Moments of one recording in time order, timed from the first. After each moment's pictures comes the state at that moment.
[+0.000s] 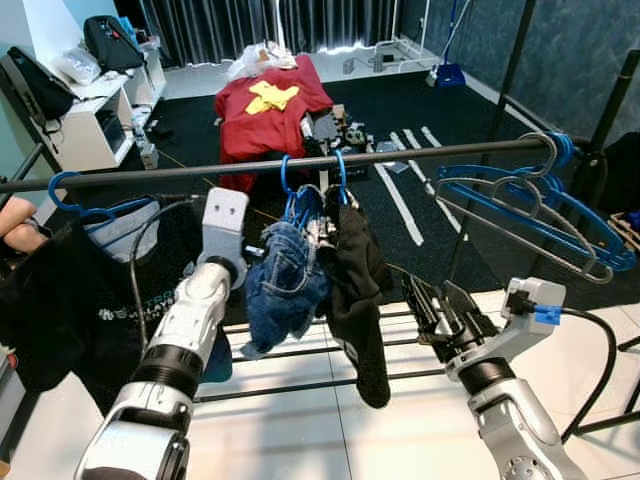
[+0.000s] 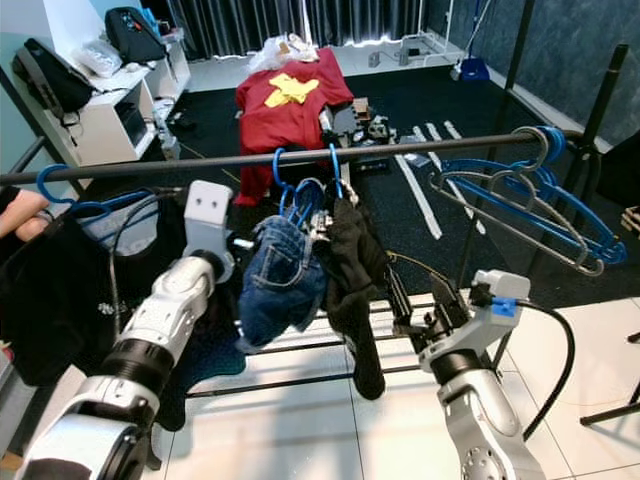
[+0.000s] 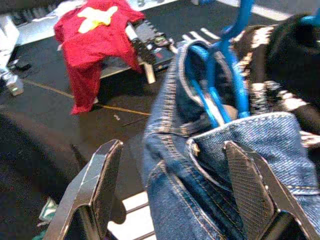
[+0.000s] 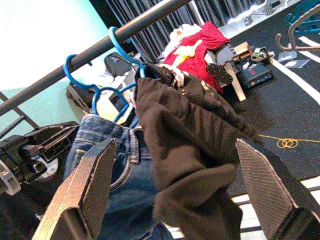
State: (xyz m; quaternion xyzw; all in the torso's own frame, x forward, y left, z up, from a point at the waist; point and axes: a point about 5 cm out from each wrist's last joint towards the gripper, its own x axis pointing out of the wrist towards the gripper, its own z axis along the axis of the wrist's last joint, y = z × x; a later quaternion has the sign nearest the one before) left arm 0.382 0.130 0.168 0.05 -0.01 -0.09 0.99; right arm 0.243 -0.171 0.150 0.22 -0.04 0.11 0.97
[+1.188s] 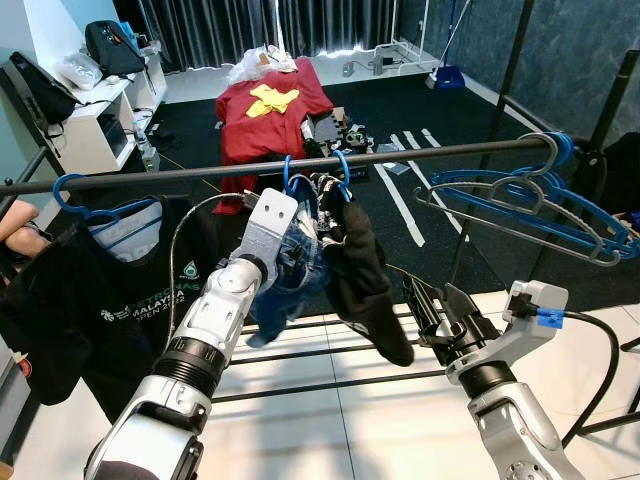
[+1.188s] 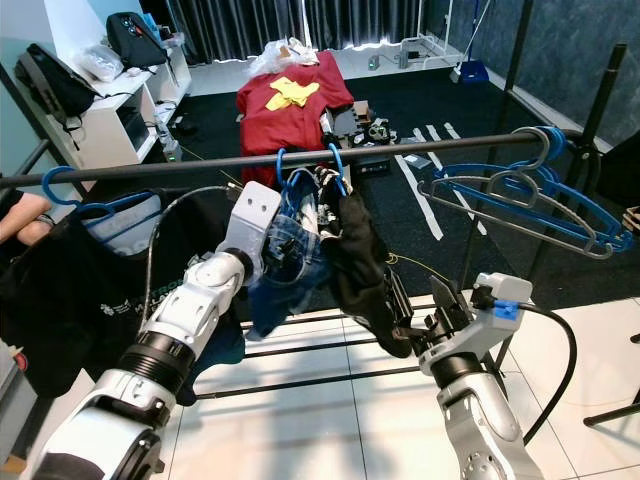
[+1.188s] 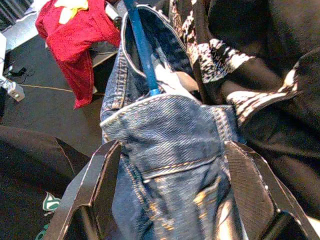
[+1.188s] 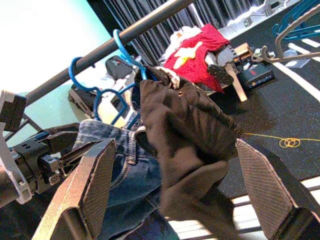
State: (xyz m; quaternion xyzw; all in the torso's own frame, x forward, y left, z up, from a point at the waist) left arm 0.377 0.101 0.164 0.16 0.04 -0.13 0.98; right arm 0.240 -0.170 0.150 0.23 -0.04 0.11 0.97
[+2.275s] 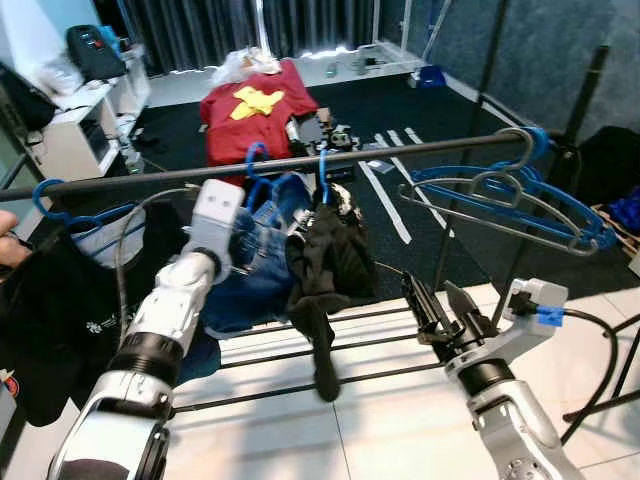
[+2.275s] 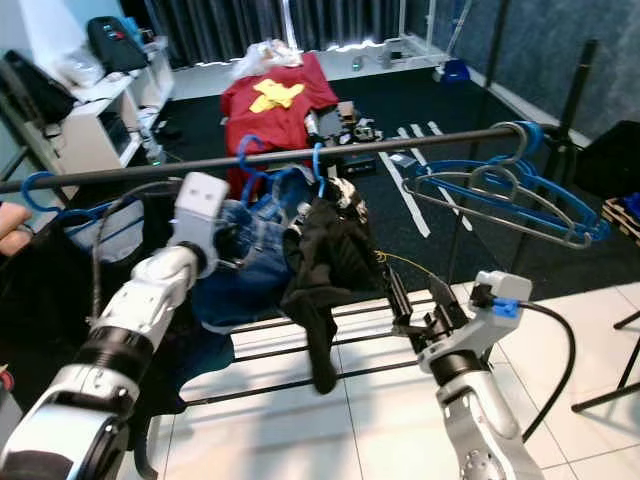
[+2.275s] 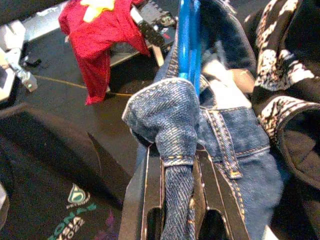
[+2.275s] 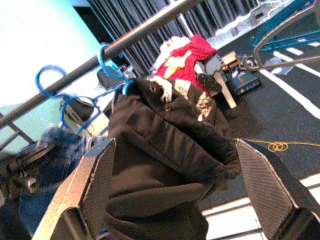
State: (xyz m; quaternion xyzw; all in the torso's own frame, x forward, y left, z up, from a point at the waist) left arm 0.372 0.175 0.163 0.10 0.03 -0.05 0.99; right arm 0.242 -0.169 0.152 0.23 -0.05 0.11 0.97
